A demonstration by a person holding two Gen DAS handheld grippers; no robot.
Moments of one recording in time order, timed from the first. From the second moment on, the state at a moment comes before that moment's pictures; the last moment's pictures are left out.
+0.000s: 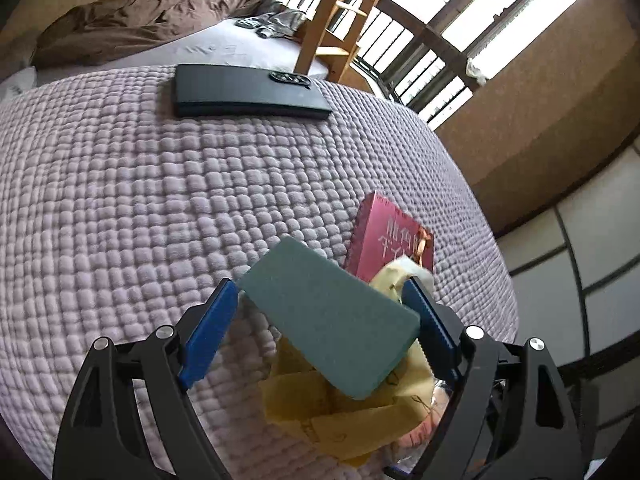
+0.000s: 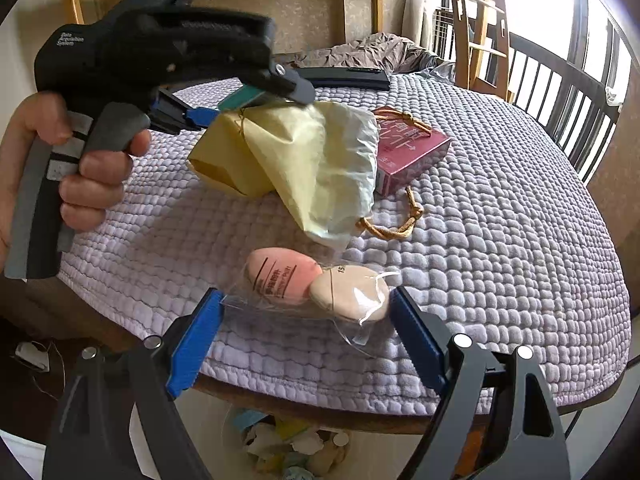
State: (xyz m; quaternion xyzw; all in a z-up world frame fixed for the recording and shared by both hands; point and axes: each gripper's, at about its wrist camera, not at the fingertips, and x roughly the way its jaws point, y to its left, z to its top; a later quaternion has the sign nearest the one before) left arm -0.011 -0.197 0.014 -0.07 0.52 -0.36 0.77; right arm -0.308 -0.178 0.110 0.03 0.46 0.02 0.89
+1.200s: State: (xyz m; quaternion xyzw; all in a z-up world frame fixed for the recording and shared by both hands) left arm 0.004 -0.200 0.010 -0.11 0.58 -0.33 0.74; right arm -0.317 -0.177 0.124 0.03 0.45 0.04 0.89
